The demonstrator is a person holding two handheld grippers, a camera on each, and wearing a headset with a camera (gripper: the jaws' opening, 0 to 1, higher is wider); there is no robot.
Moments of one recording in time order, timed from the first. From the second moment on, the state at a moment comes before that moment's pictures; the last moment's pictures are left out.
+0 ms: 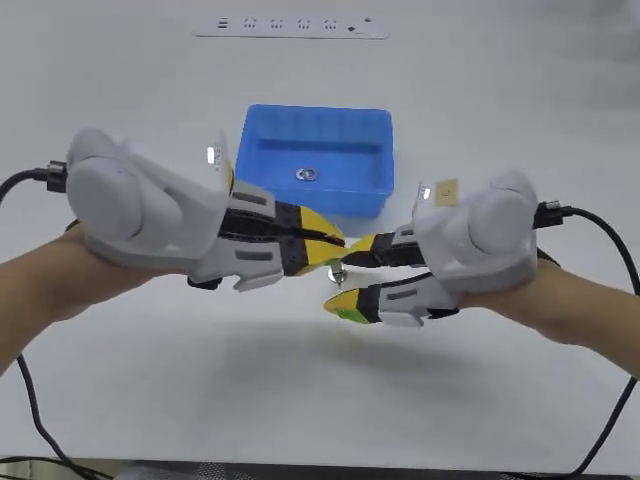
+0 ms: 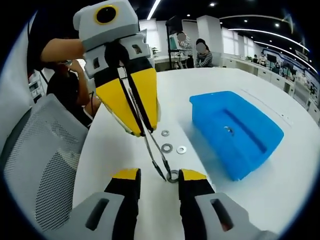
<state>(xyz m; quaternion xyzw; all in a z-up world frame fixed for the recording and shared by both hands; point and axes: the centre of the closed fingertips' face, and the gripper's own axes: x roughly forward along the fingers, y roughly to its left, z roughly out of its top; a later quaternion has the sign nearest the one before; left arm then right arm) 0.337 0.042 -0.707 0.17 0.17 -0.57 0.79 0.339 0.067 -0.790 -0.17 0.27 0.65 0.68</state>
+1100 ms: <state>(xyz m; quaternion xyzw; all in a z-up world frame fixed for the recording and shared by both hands) 0.340 0.042 -0.711 0.16 0.19 -0.55 0.80 0.339 0.069 -0.789 -0.23 0.22 0.66 0.68</state>
